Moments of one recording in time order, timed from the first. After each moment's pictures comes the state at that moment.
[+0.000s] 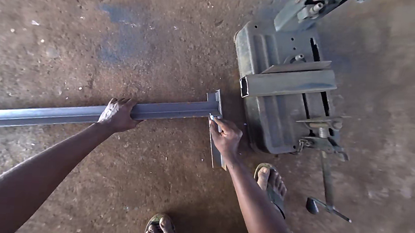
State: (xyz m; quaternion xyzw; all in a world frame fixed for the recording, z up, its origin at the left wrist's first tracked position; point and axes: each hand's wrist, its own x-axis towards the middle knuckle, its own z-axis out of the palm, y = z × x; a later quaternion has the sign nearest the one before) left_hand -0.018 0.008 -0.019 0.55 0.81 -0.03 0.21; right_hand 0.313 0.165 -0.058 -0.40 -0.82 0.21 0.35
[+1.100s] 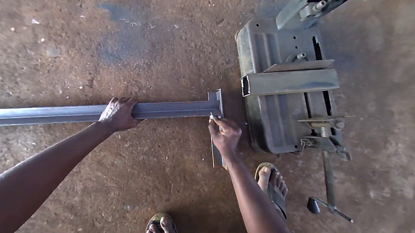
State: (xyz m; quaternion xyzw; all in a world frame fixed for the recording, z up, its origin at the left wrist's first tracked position) left_hand -0.018 0.008 -0.020 0.54 0.81 -0.03 0.21; right_hand 0.306 0.164 -0.057 -0.42 -0.82 0.19 0.34
